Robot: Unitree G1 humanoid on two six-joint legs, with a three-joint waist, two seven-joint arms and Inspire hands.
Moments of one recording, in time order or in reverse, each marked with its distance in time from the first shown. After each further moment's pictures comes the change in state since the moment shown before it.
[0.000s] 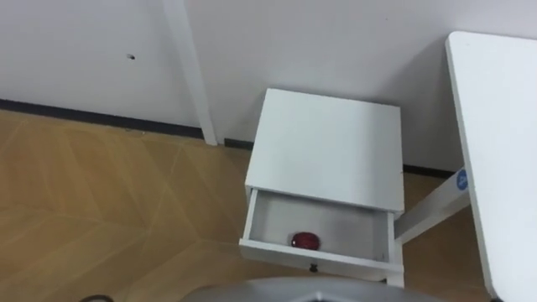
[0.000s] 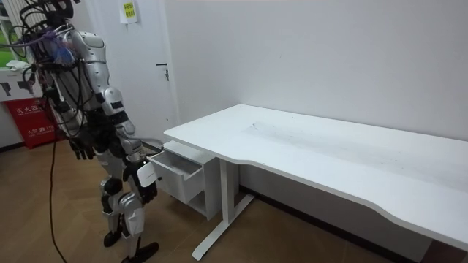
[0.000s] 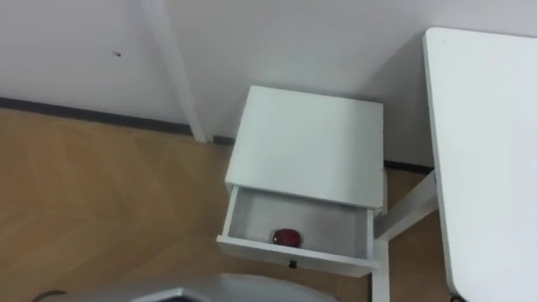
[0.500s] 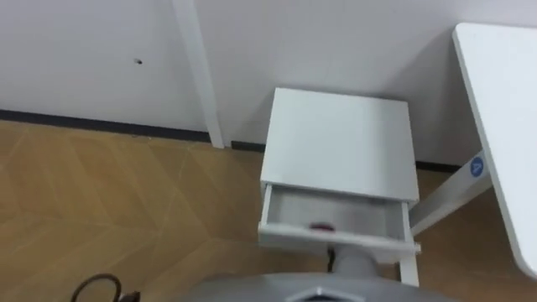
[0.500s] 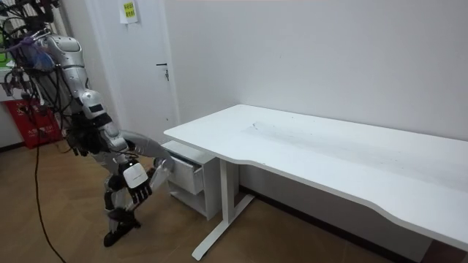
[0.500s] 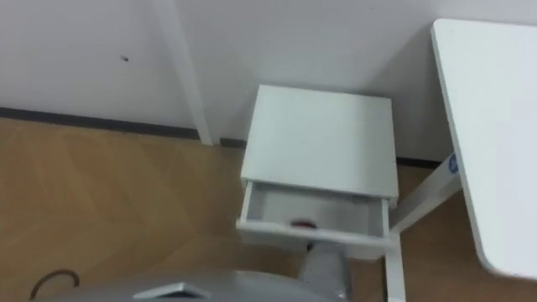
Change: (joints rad) left arm -0.140 0.064 -0.039 0.091 -0.042 0.026 -0.032; right arm -0.051 -0.045 -0.129 -0.022 0.064 -0.008 -0.017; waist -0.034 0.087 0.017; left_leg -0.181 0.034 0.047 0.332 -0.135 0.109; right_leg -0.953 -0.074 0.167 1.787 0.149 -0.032
